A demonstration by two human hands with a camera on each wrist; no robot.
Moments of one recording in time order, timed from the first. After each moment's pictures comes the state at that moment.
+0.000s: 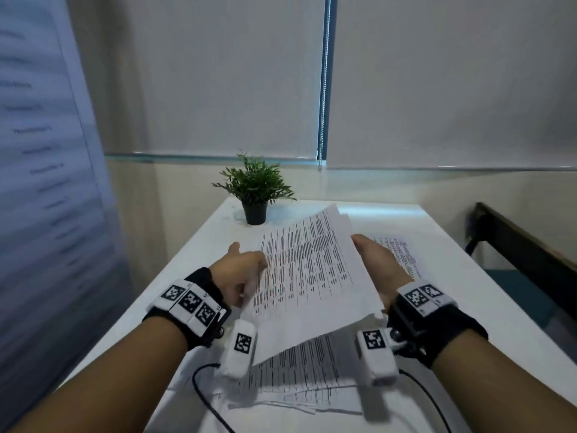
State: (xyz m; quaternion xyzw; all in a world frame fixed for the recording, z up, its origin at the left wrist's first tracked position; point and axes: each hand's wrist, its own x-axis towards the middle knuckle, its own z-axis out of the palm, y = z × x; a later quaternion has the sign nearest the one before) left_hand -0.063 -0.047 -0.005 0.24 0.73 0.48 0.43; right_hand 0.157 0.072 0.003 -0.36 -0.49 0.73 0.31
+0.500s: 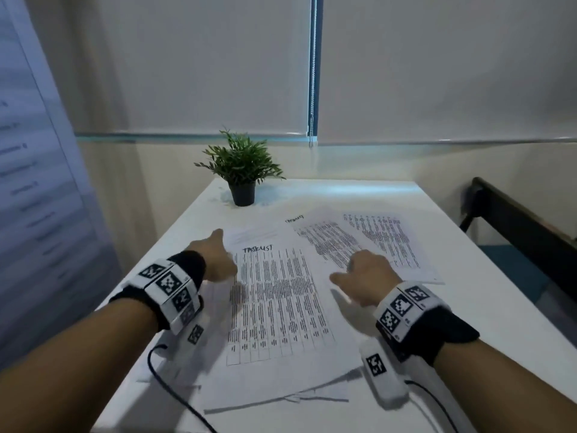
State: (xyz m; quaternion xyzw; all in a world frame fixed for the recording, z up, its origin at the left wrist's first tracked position) left_hand -0.069 -0.047 0.006 0.40 0.89 0.09 0.19; right_hand 0.174 0.073 -0.036 -0.54 -0.79 0.29 0.07
